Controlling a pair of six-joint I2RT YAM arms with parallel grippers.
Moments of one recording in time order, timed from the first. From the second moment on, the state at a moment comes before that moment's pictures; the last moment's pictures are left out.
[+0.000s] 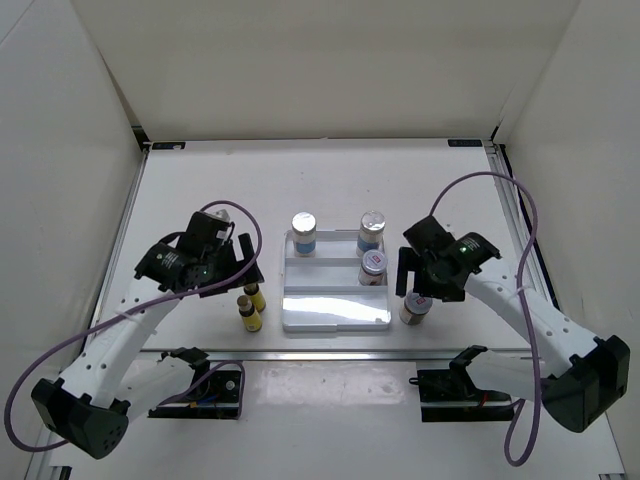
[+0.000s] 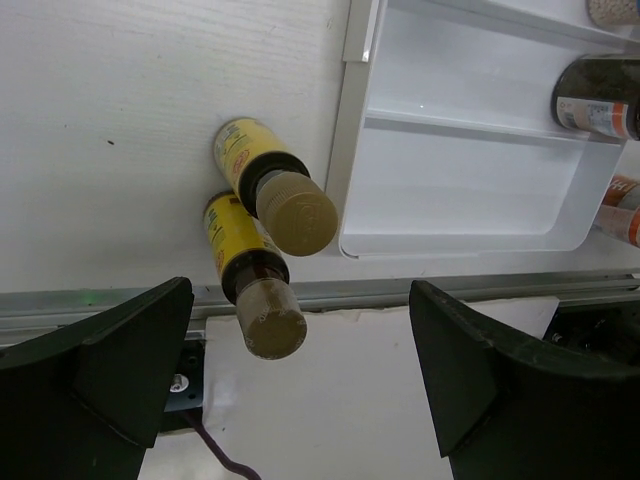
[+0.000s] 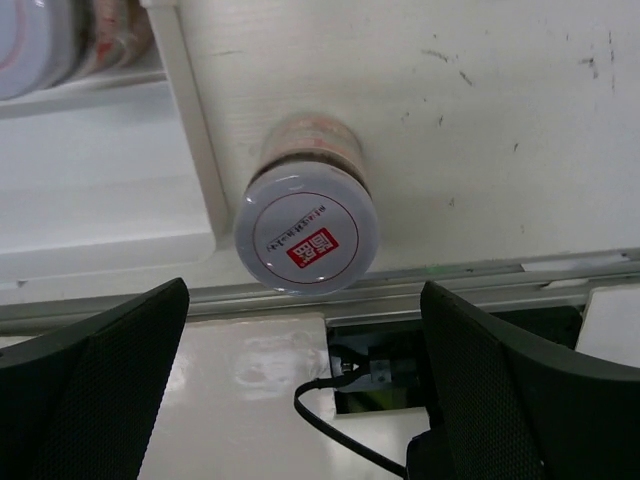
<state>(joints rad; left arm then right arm) -0.46 0.98 1.02 -1.06 -0.01 -0.66 0.62 1.11 1.02 -1.17 0.21 0.65</state>
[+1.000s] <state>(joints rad) -0.46 0.92 1.06 -1.06 -0.13 -0.55 0.95 1.17 1.40 -1.19 0.32 0.65</state>
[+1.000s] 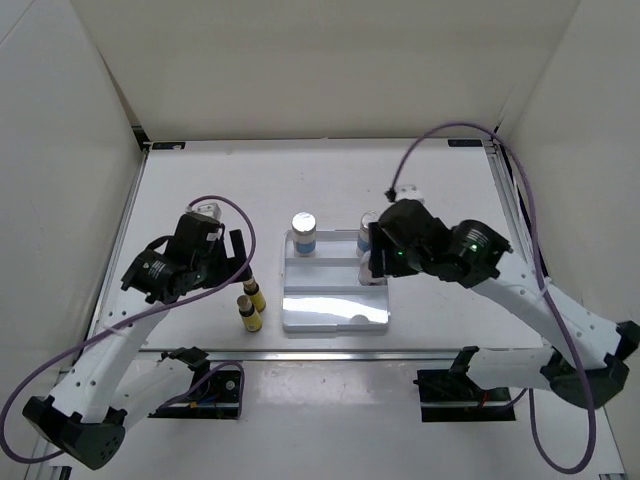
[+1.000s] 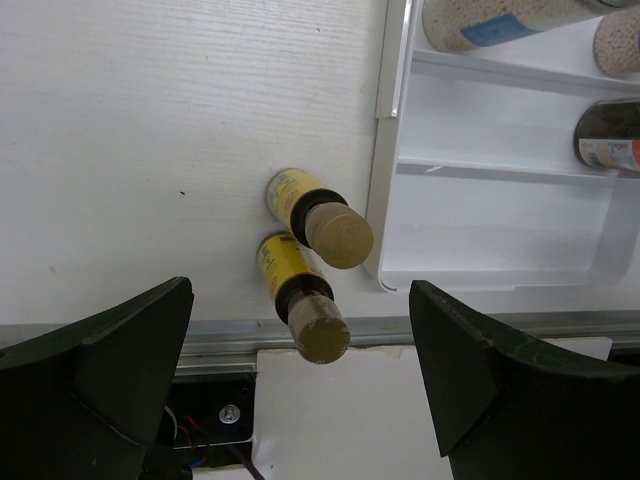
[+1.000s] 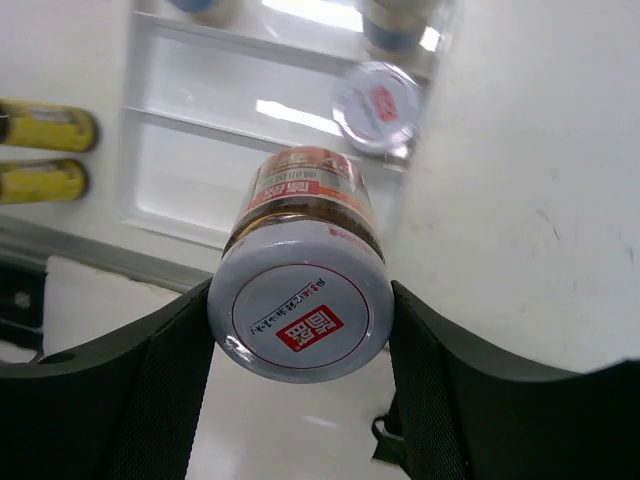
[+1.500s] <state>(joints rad) -0.46 0.97 1.07 -1.06 -0.15 -0.52 1.03 1.76 1.59 -0.90 0.23 0.44</state>
